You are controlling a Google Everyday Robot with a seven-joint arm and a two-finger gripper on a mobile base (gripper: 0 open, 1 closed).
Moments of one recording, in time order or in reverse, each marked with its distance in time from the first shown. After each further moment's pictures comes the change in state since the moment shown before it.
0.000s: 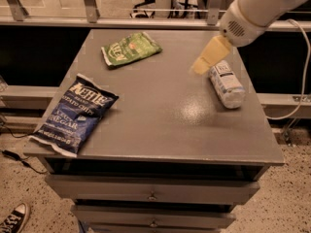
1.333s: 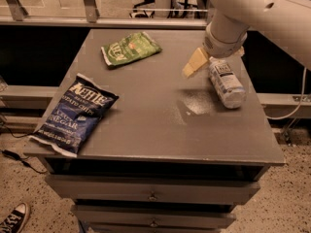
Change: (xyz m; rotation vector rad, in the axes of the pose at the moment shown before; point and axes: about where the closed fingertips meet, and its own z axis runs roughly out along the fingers) arm 0.019 -0.053 0.083 0.225 0.186 0.392
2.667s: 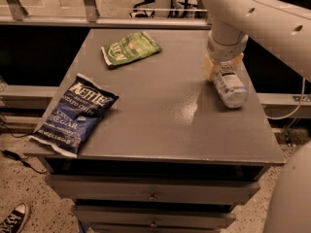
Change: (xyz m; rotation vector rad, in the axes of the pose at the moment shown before) arm 0.017 -0.032 0.024 0.108 0.148 0.085
